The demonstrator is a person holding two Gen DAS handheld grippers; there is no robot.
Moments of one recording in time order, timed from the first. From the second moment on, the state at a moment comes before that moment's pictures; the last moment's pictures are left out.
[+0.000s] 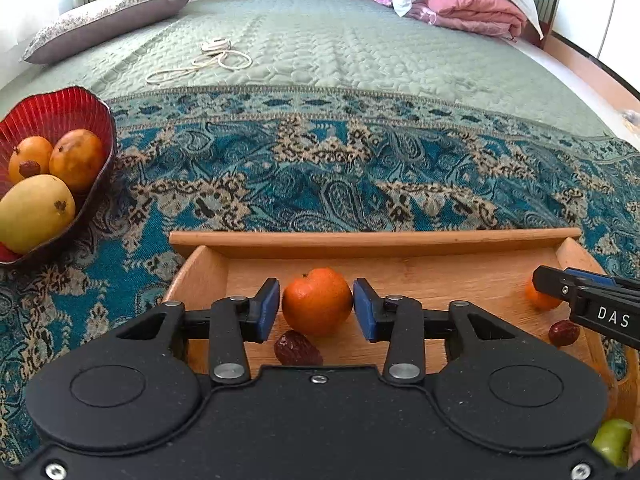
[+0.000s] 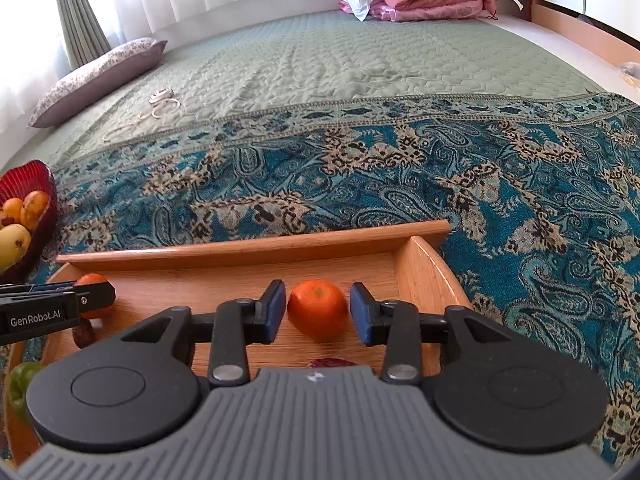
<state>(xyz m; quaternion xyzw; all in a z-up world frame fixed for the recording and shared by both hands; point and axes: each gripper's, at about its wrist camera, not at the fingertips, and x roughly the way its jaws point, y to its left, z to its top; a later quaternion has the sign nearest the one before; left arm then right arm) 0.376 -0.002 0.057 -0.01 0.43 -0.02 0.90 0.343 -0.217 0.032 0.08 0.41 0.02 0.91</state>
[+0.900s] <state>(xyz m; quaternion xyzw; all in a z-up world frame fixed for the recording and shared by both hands) 0.207 0.008 0.130 -0.01 0.31 -0.06 0.95 0.200 -0.210 0.118 0.02 0.22 0.05 0.97</state>
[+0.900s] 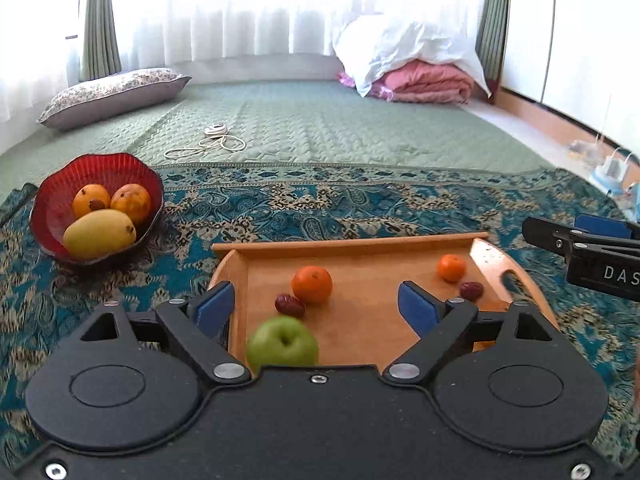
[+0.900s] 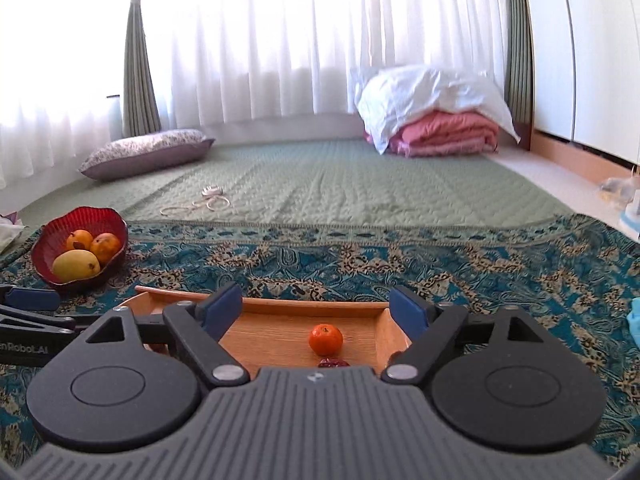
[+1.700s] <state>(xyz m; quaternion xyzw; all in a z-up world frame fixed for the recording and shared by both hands) 0.097 0.002 0.050 -0.02 0.28 -0.03 0.96 0.079 -0.204 0.033 0.02 0.18 0.03 0.98</state>
